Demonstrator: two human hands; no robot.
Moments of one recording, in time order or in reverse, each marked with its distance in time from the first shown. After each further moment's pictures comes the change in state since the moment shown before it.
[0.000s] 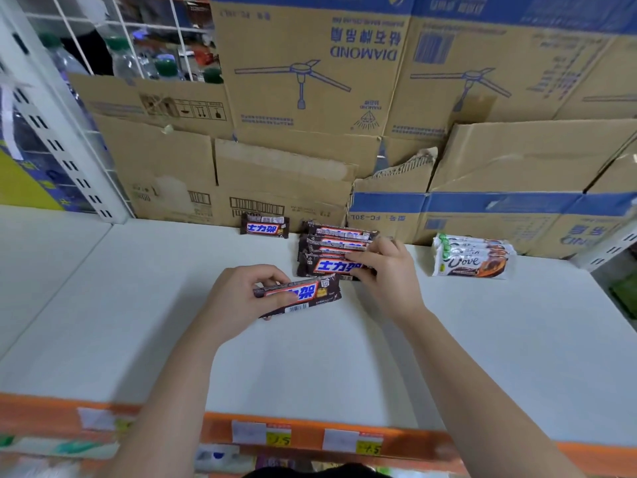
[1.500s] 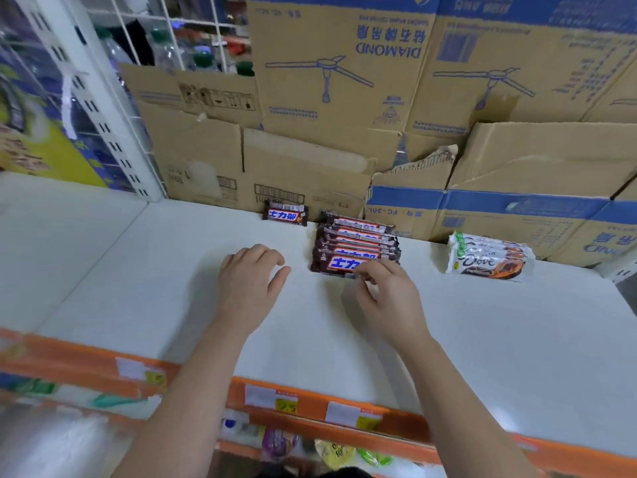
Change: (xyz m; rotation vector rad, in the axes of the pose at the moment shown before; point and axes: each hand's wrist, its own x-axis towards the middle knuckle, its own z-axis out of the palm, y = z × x) left_hand -0.016 -0.016 0.014 0.789 0.432 0.163; right_hand -0.042 -0.046 -0.017 0.176 -0.077 0.070
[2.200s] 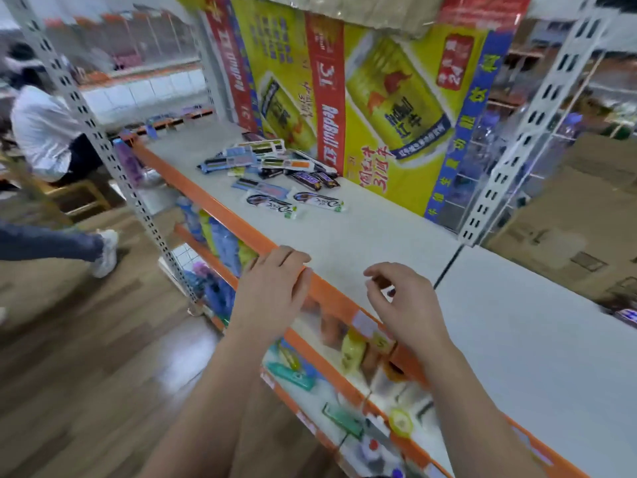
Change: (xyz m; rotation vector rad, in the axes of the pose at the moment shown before) left_hand -0.153 -0.360 -0.238 0.181 0.115 -0.422; right_hand 0.039 -0.402 0.259 0.286 -0.302 -0.379
